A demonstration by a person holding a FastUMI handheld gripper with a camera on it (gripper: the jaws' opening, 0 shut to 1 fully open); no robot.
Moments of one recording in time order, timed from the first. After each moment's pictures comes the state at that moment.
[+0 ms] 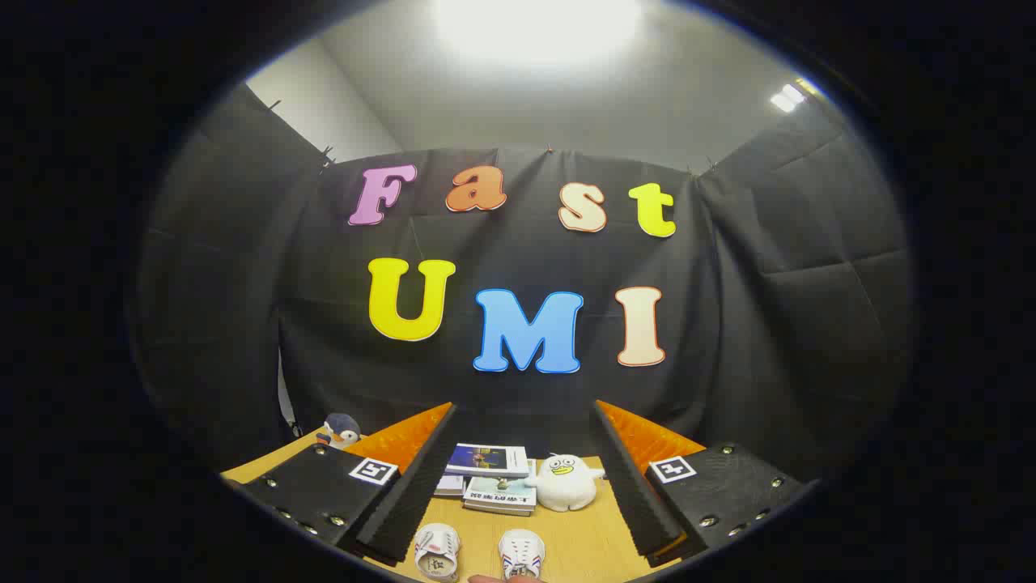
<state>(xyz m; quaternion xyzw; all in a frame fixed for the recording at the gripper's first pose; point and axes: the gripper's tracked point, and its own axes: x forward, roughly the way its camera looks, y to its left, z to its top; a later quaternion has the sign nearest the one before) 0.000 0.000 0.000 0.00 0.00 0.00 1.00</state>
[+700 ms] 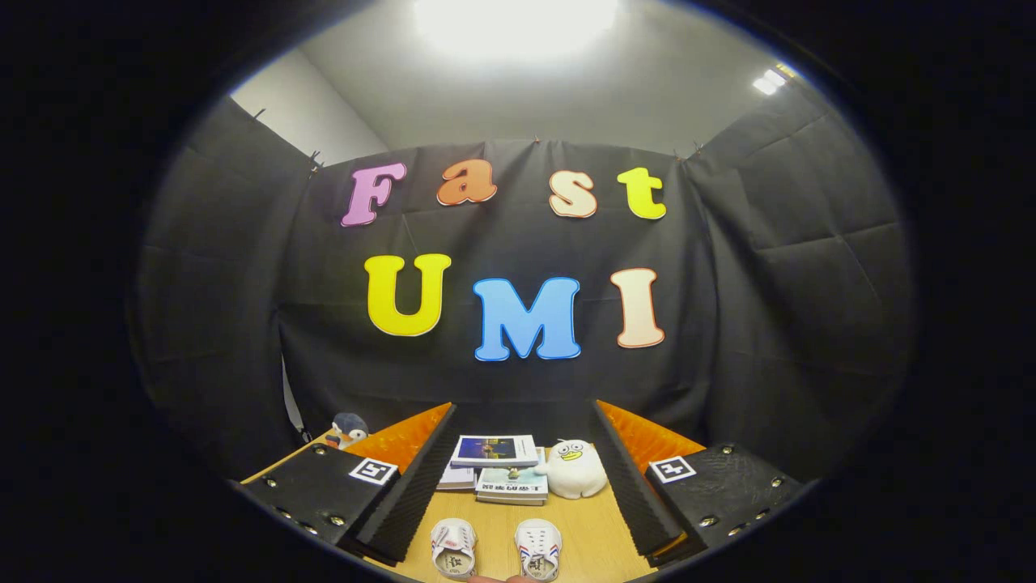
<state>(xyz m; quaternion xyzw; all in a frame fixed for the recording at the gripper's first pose) 0.000 -0.003 -0.019 0.03 0.02 0.01 1.00</state>
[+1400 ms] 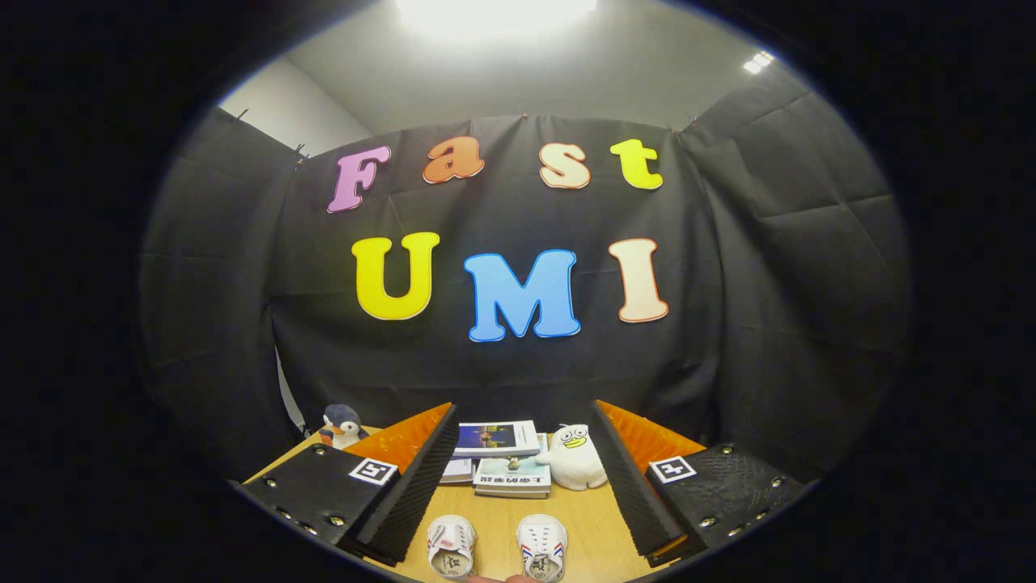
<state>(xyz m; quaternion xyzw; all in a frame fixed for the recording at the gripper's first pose) 0.036 -0.002 -0.065 0.06 0.06 0.01 1.00</state>
